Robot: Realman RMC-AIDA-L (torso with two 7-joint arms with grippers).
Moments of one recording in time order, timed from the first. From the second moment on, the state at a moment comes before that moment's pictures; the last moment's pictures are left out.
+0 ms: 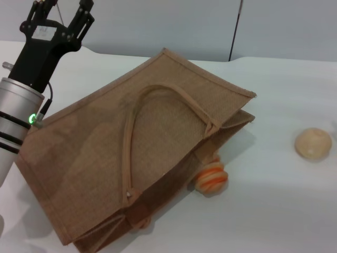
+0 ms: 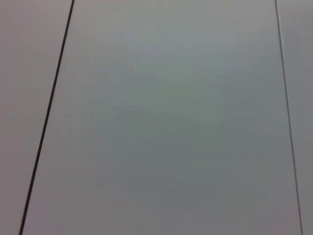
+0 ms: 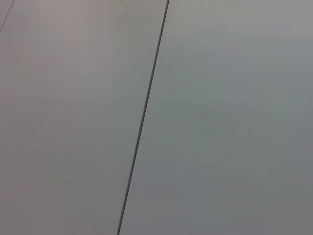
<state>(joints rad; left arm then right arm) -0.61 -2.04 -0.02 -0.08 -1.64 -1.54 2.76 0.56 2.02 0.29 -0.06 -1.82 -1.51 0.21</state>
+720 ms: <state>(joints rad) -0.61 -2.04 -0.02 -0.08 -1.63 -1.54 2.76 0.56 2.02 0.29 -0.06 -1.82 -1.52 0.21</state>
